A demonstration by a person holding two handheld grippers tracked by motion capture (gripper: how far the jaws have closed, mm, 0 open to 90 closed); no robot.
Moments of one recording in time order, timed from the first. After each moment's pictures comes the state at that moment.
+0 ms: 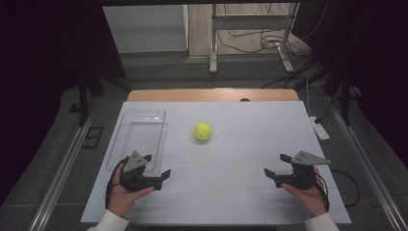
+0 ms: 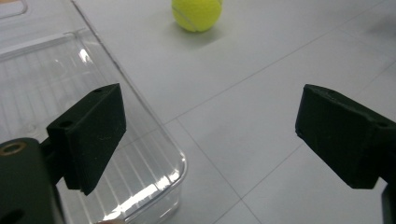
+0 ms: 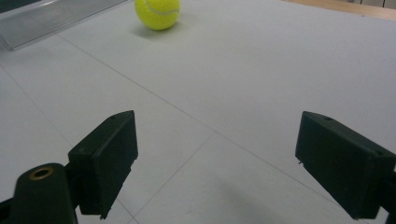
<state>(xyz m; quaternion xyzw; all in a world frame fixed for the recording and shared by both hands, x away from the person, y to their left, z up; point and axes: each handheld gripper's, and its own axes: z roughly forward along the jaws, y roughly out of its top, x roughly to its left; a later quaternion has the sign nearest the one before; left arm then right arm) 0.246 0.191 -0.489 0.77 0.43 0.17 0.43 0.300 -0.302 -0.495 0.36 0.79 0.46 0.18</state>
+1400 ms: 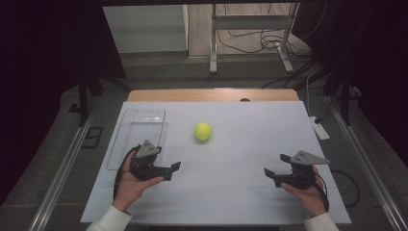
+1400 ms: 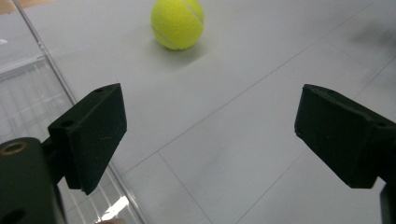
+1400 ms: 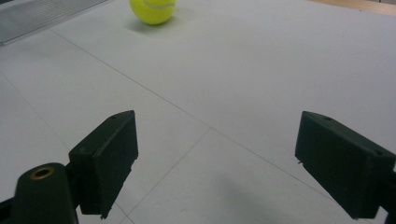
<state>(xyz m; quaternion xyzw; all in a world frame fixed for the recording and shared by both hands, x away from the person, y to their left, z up) 0.272 0.166 -0.464 0.79 0.42 0.15 0.42 0.302 -0.302 -0.497 0.36 0.79 0.45 0.18</state>
